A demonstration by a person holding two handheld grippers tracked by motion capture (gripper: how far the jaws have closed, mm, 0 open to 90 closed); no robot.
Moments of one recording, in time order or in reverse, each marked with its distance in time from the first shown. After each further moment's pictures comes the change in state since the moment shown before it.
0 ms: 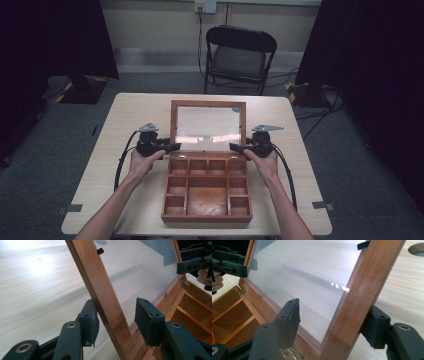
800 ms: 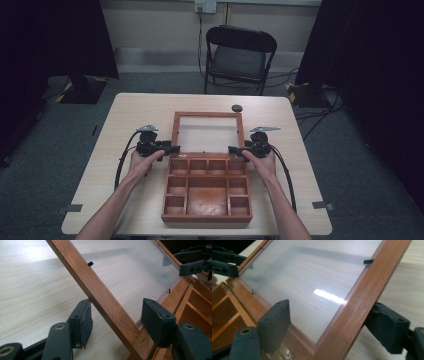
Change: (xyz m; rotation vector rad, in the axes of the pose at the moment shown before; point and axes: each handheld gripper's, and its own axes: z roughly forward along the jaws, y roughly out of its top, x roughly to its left) left arm 0.017 -0.011 0.008 0.051 -0.042 -0.100; right arm -0.009 -0.009 0.014 0.070 -0.016 0.071
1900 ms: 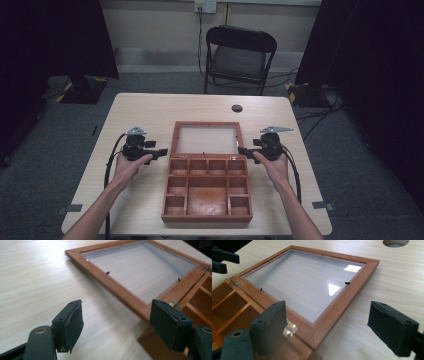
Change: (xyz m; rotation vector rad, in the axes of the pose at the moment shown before) left arm -0.002 -0.011 -0.048 0.015 0.176 0.082; right arm 0.008 0.002 -0.049 -0.023 -0.079 -0.049
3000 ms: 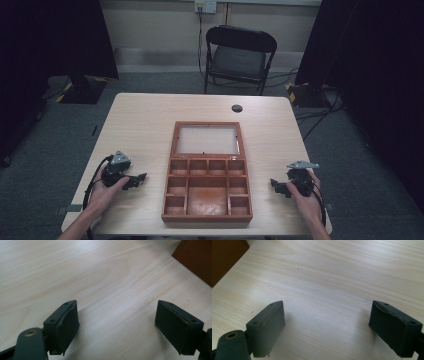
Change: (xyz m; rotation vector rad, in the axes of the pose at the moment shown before) left arm -0.005 -0.073 -0.038 0.121 0.236 0.121; right arm -0.022 -0.106 -0.068 0.170 -0.360 -0.016
